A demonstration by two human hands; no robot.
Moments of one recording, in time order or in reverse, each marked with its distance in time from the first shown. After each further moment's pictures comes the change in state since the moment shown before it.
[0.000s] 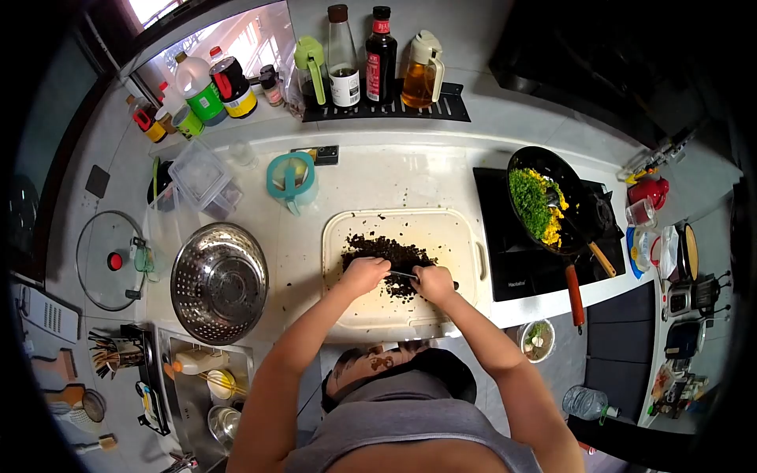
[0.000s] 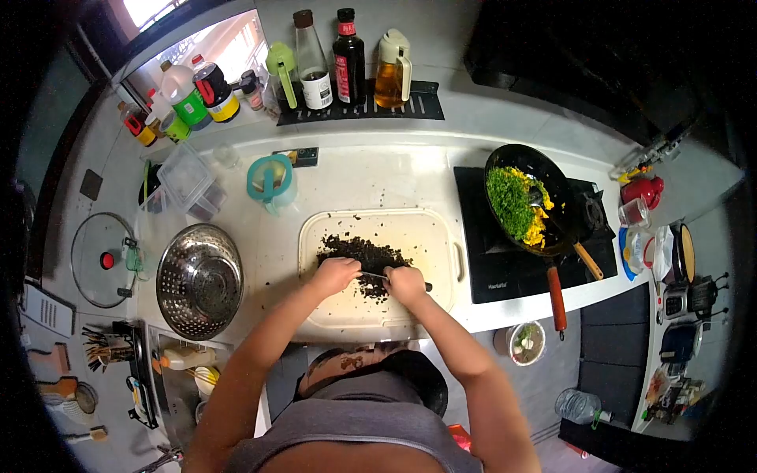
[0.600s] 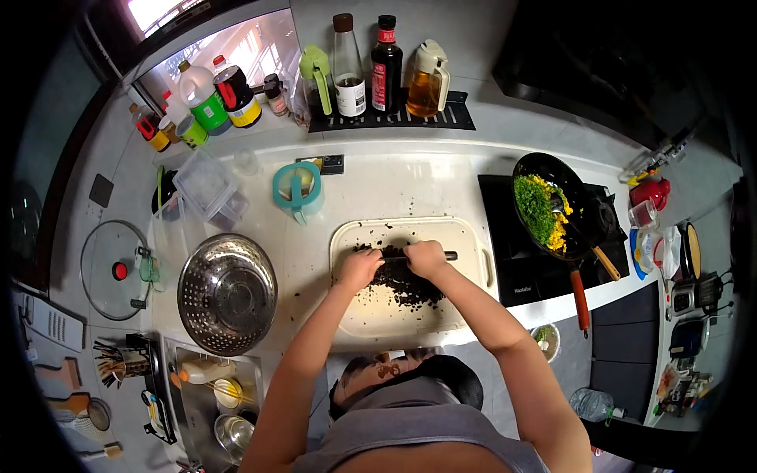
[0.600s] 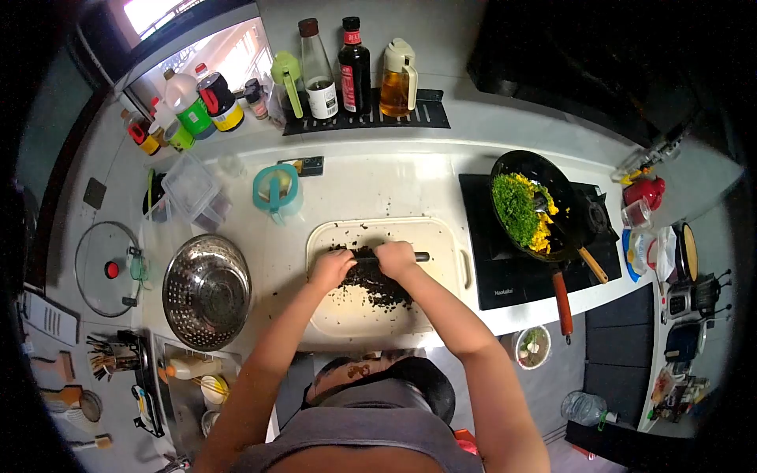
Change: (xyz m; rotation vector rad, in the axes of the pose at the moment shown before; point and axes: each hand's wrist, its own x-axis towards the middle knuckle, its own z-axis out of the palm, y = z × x) left_hand 0.004 -0.032 -0.009 -0.027 0.219 -0.184; right_hand 0.077 -0.018 -0.037 -0.171 -0.141 -0.073
